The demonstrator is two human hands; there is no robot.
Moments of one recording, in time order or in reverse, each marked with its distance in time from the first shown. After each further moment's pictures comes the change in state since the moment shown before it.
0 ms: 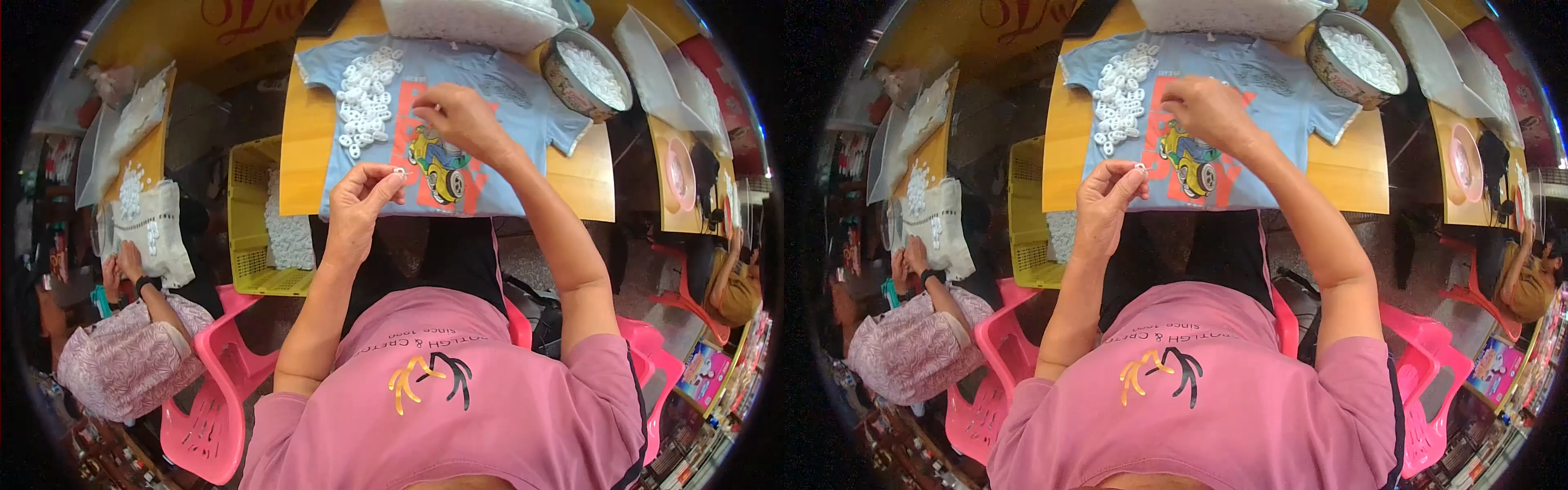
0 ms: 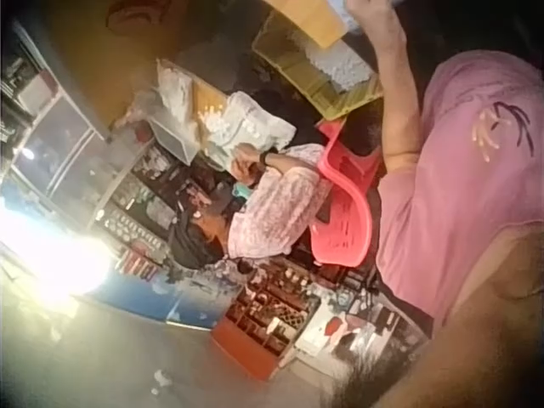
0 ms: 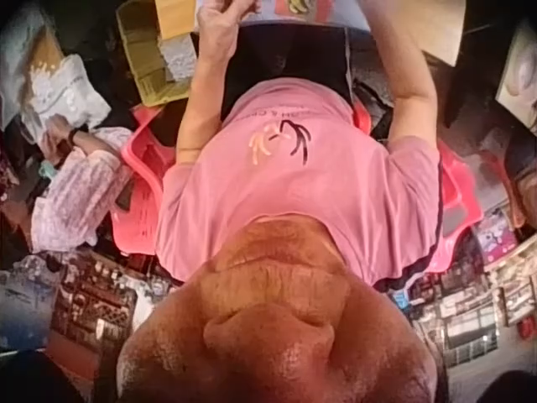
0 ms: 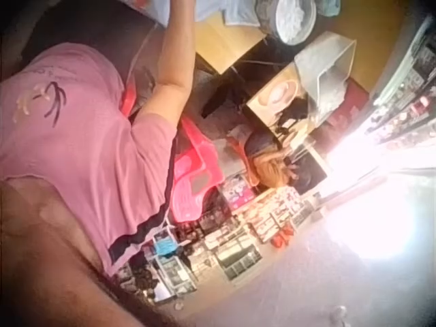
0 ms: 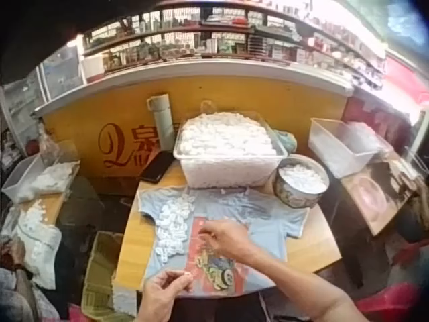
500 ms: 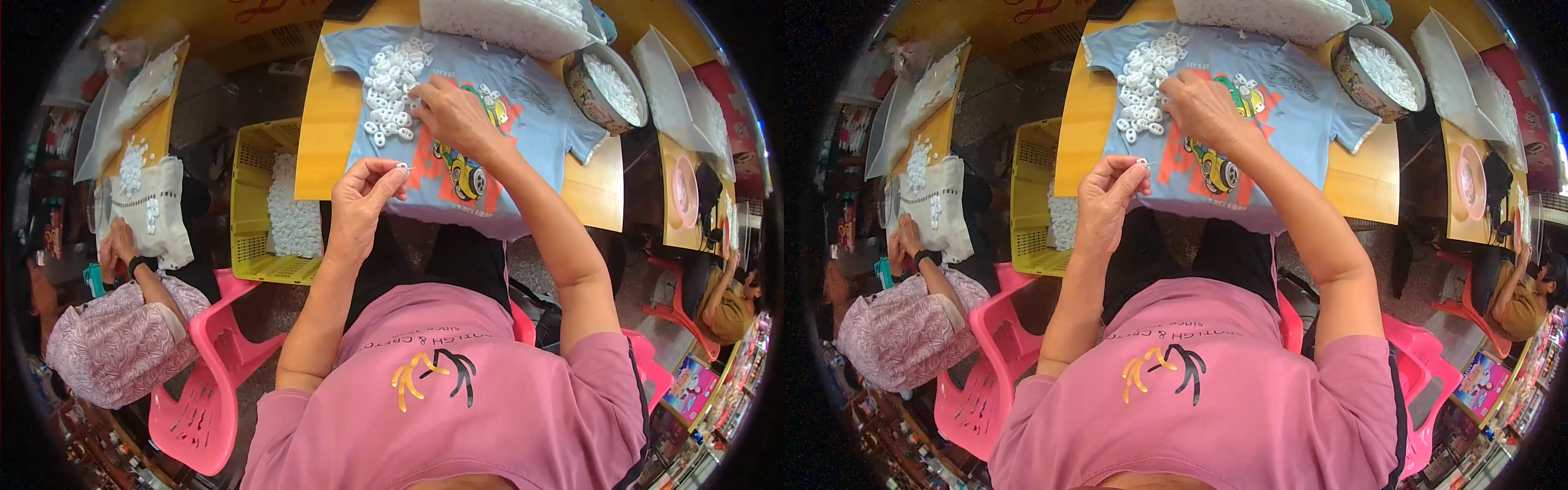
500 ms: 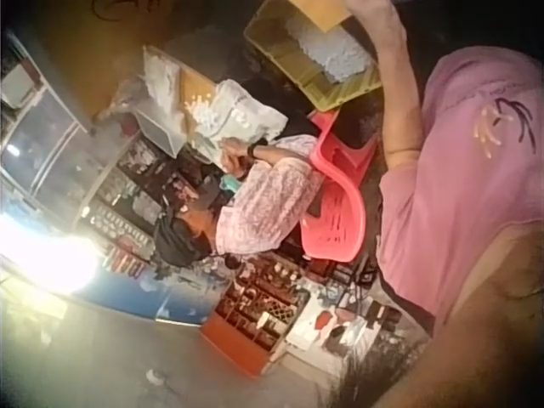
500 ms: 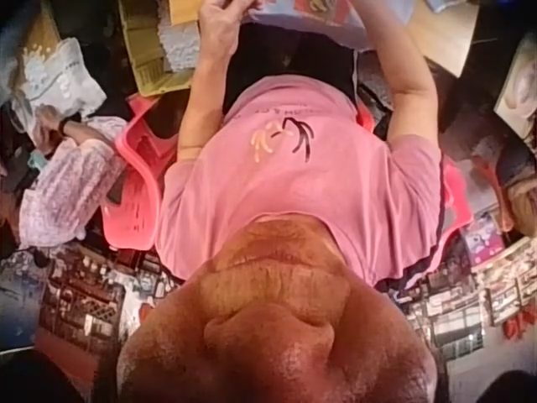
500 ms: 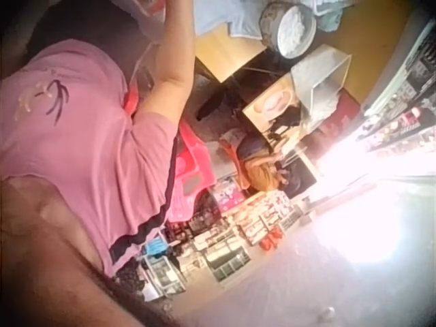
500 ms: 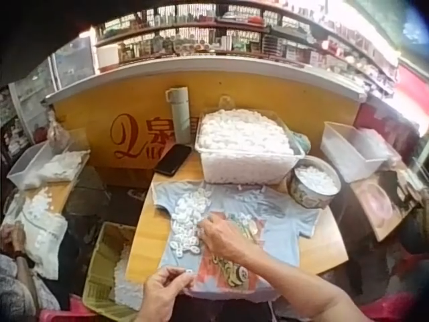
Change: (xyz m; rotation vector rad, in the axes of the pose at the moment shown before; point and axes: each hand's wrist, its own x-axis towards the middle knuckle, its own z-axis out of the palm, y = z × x) left_hand -0.012 0.005 -0.024 -0.023 0.055 0.007; right_hand 0.015 -0.012 0.045 -0.208 -0.061 -0.104
